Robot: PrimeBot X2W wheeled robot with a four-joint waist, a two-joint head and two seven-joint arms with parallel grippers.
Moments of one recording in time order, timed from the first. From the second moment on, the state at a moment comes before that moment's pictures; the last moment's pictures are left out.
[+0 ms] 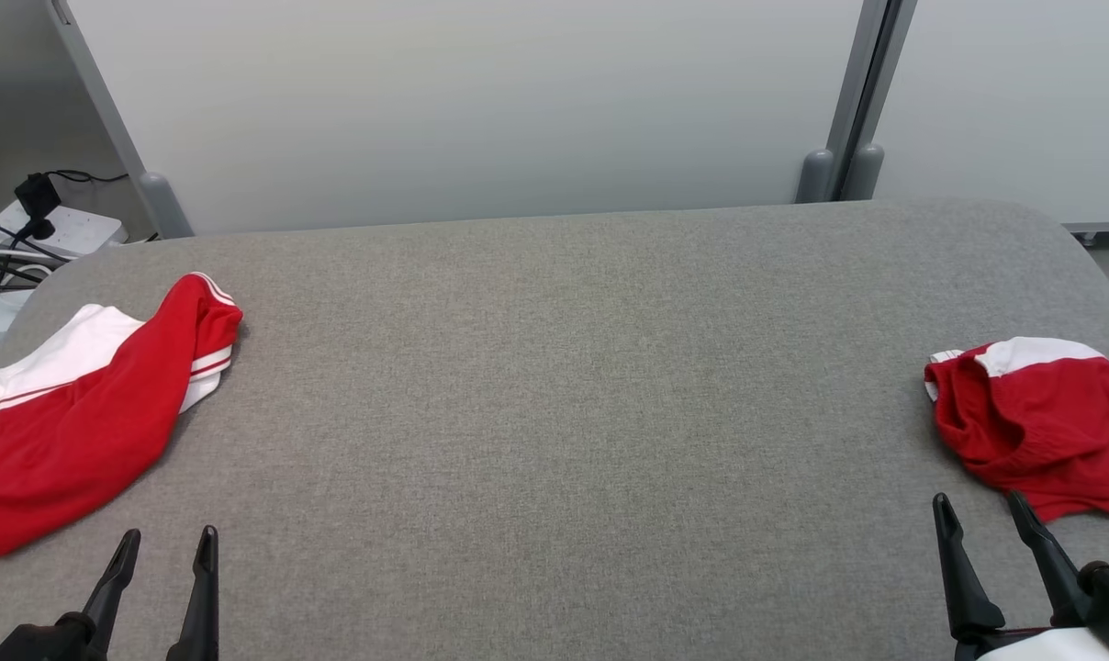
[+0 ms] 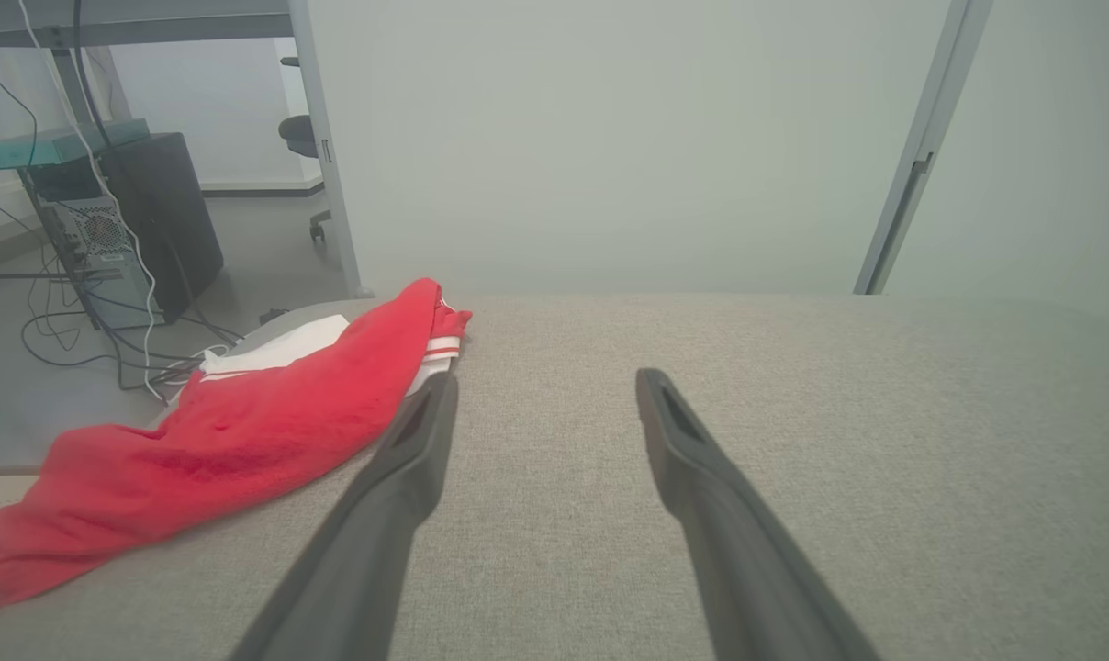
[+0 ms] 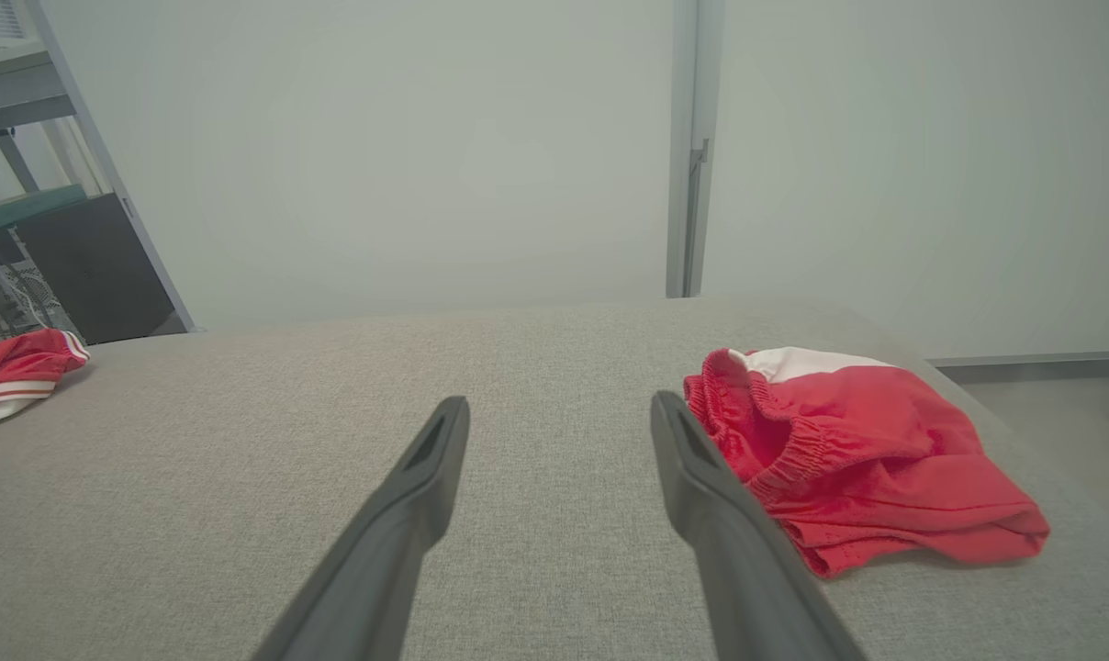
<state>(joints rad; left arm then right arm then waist) 0.18 0.45 -0.21 0.01 -0.56 0.18 -0.25 0.13 -0.09 -0.04 0.03 0.21 0.13 -0.11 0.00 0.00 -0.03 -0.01</state>
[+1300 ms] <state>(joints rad) 0.18 0.45 -0.21 0.01 -0.57 0.20 -0.25 0.13 -0.08 -0.05 0.00 0.21 0.13 -0.10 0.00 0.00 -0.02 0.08</state>
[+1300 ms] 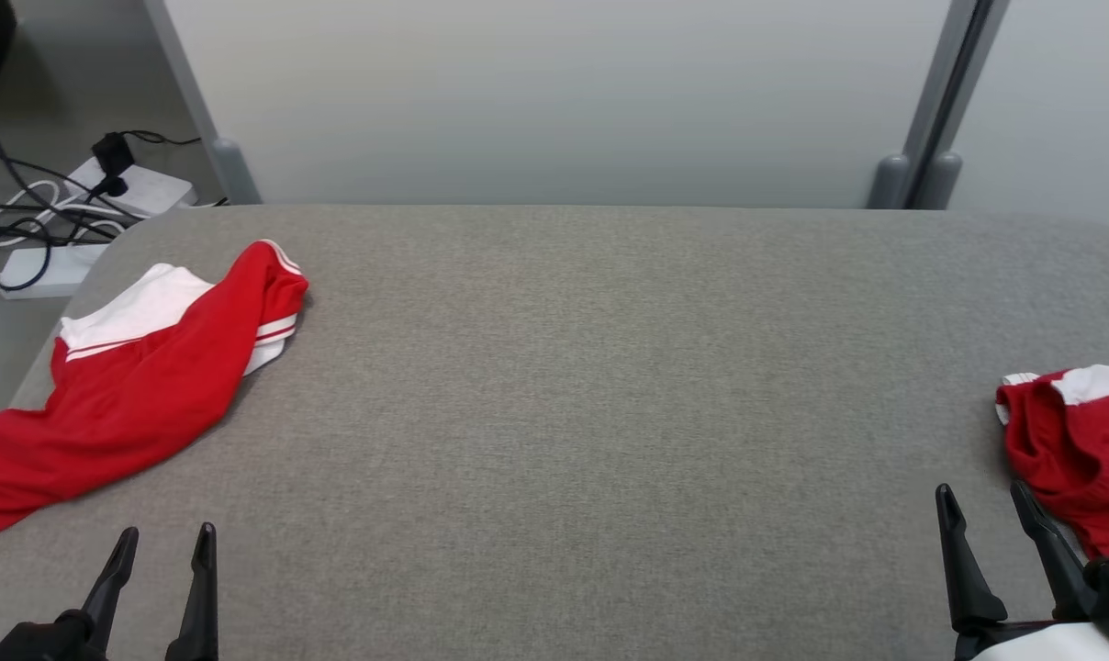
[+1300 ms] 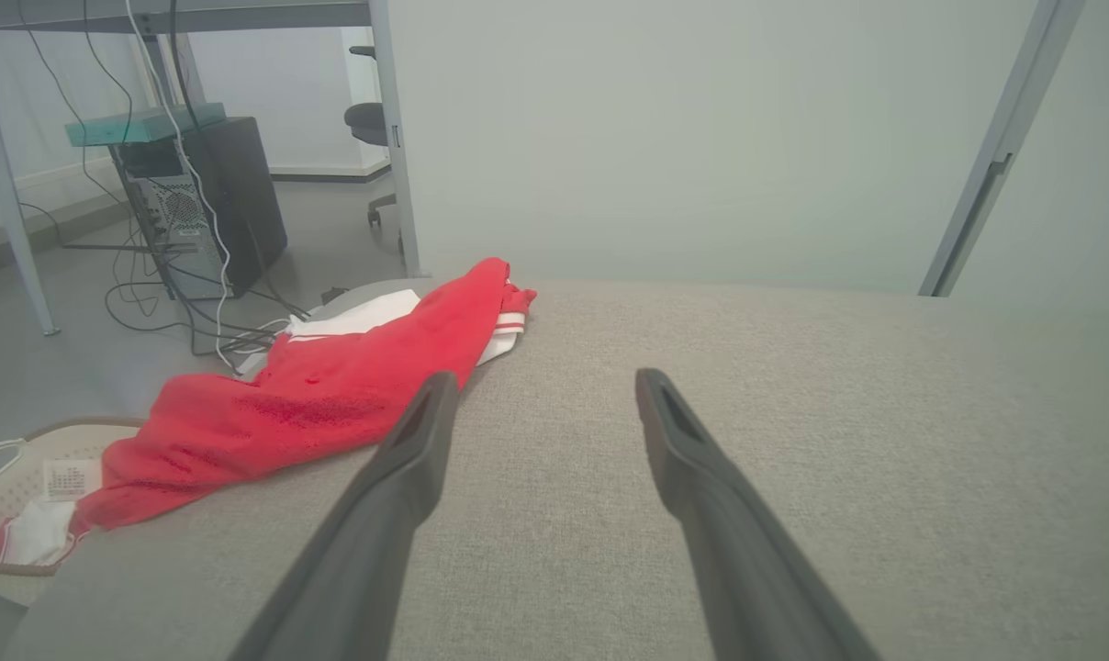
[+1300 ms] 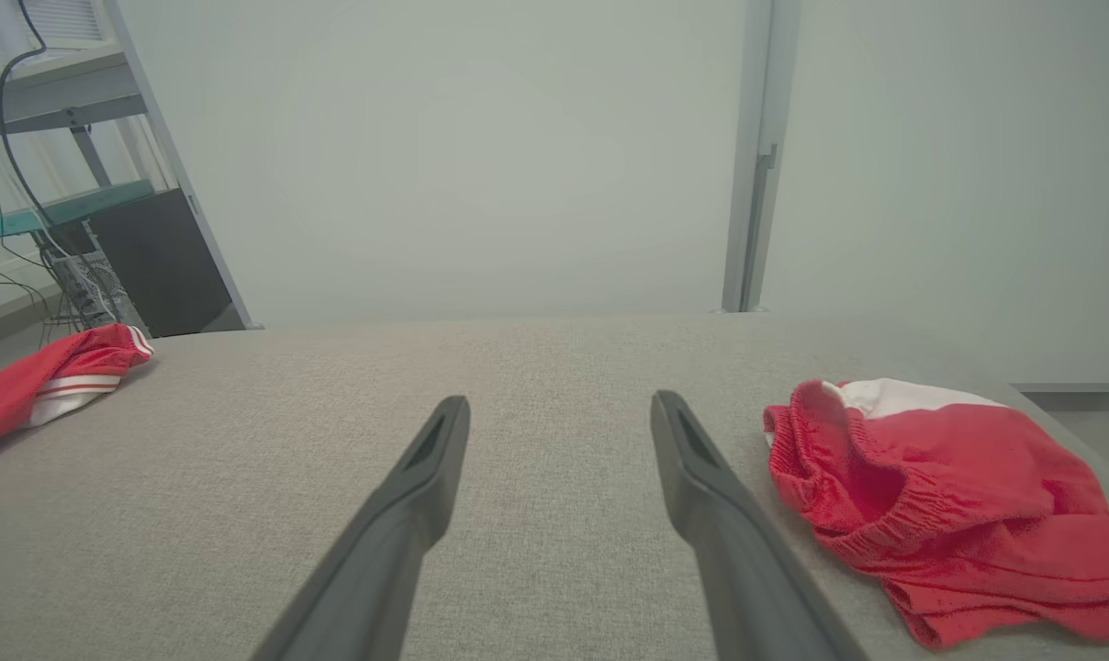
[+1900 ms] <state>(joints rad) 0.18 0.43 -0.17 0.01 -0.58 0.22 -0.25 0.13 -0.07 0.01 0.00 0.24 0.13 -0.10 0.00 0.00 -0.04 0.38</state>
